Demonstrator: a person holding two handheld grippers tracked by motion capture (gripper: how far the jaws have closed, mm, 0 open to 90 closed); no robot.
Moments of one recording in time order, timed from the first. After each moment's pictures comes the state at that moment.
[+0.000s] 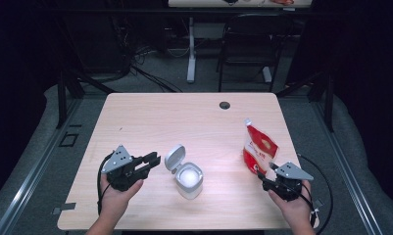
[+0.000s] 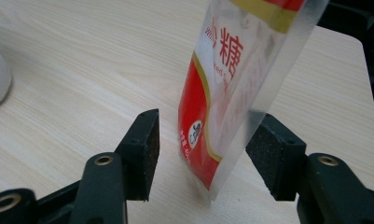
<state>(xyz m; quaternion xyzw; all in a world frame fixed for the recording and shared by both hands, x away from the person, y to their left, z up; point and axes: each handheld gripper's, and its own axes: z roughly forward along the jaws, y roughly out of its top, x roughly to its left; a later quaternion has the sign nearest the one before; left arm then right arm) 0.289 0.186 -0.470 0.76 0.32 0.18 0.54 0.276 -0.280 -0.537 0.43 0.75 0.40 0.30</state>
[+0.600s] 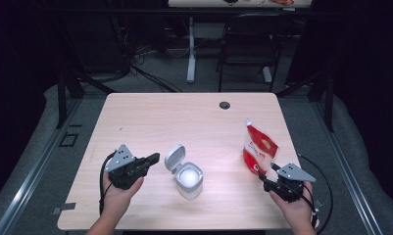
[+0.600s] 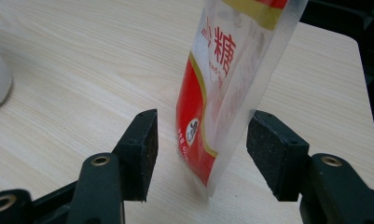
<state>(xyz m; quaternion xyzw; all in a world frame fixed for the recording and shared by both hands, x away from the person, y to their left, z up) 0.294 0.183 -0.474 0.76 0.32 0.18 0.53 0.273 -0.283 -0.537 0.44 0.74 0.40 0.31</state>
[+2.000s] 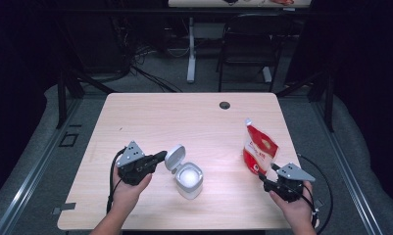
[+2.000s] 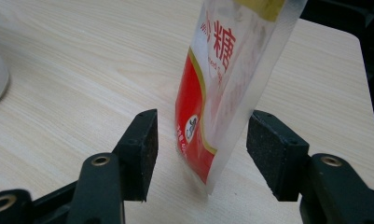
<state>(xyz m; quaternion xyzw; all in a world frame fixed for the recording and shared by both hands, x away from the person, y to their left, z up) 0.306 0.164 -0.477 0.77 0.32 0.17 0.53 0.274 -0.283 -0.539 0.44 0.74 0.40 0.31</state>
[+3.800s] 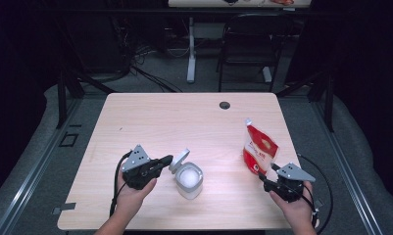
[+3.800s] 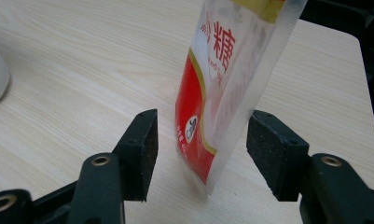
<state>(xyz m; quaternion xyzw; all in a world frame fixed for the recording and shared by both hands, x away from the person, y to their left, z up) 0.296 0.150 -0.478 0.78 0.29 0.16 0.53 0.273 -0.284 -0.538 0.44 0.75 0.40 0.30</state>
